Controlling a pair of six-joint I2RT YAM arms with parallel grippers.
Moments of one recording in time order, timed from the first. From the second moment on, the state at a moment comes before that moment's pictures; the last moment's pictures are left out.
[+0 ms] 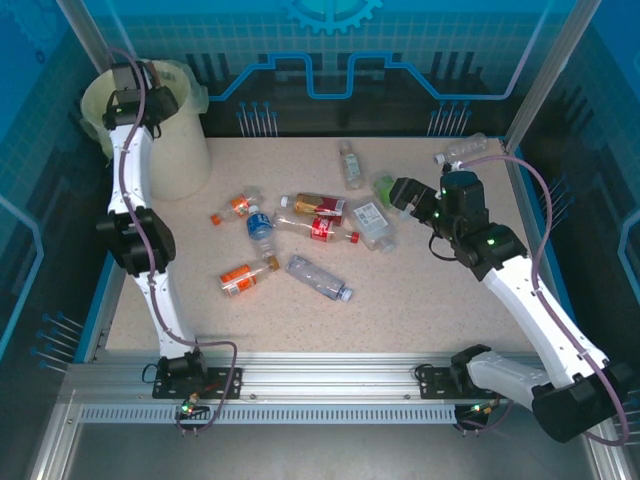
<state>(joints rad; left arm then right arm) 0.26 2.20 2.38 -0.73 0.00 -0.29 0.37 1.08 1.10 -0.56 0.10 0.71</state>
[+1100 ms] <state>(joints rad) 0.19 2.06 2.24 -0.76 0.26 -0.40 0.37 1.13 1.02 -0.49 0.08 0.61</state>
